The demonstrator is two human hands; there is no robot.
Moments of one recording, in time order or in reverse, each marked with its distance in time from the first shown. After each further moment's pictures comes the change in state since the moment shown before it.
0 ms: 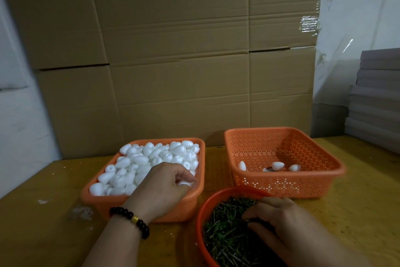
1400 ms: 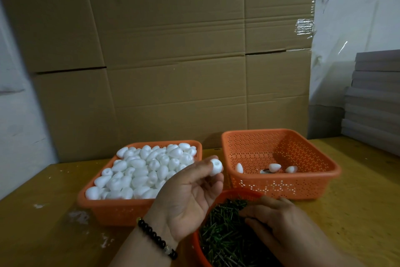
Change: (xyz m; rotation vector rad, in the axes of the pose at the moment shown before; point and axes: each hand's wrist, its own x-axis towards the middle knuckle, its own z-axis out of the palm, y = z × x) left_hand -0.008 0.057 0.027 -1.634 -0.203 -0.384; right_hand -0.003 -0.006 -0.002 -0.020 0.175 -0.037
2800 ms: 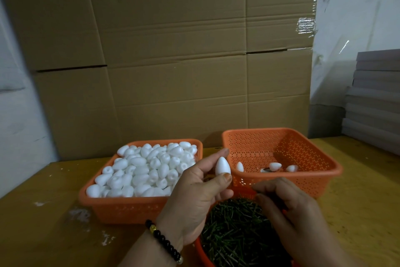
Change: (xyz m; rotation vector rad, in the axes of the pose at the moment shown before) left_hand 0.000 -0.019 -0.002 0.489 -0.084 0.293; right_hand 0.003 0.004 0.007 0.354 0.436 0.093
